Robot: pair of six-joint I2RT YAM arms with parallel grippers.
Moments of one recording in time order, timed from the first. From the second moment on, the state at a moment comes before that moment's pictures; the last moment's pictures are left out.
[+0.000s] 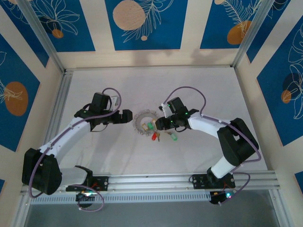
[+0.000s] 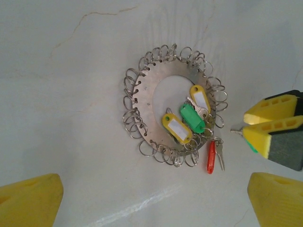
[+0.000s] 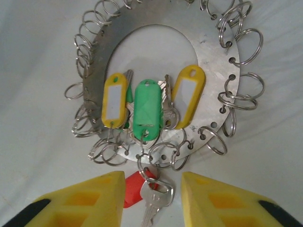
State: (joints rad) left arm -0.38 1.26 0.90 -0.54 0.32 -0.39; right arm 0.57 1.59 0.88 -0.28 -0.36 0.27
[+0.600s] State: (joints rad) left arm -0.39 1.26 0.90 -0.54 0.32 -0.39; right arm 0.62 1.73 0.99 -0.35 -0.23 0.25
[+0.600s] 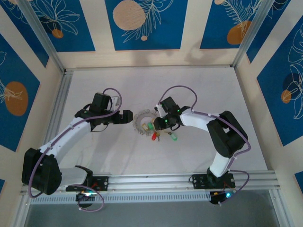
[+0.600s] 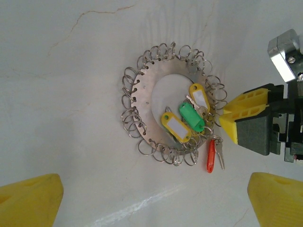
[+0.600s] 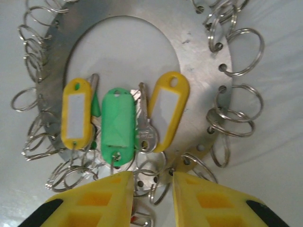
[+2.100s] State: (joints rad) left arm -0.39 1.13 0.96 -0.59 0.38 -0.28; right arm 0.63 1.18 0.84 -0.21 -0.45 0.00
